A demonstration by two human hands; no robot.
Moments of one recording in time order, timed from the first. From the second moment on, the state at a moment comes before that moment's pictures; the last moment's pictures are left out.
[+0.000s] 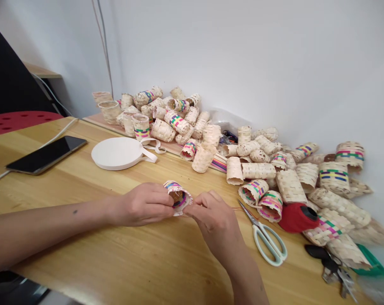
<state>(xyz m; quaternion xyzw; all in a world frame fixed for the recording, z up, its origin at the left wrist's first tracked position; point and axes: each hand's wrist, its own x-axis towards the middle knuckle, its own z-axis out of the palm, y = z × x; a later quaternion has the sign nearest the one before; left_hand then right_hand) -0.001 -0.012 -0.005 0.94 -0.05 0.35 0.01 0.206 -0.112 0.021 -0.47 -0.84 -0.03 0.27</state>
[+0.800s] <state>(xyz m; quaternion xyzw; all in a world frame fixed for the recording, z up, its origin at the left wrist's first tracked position) -0.007 -0.014 0.016 0.87 -0.02 0.27 0.40 0.200 -0.106 0.066 -0.45 -0.87 0.13 0.17</state>
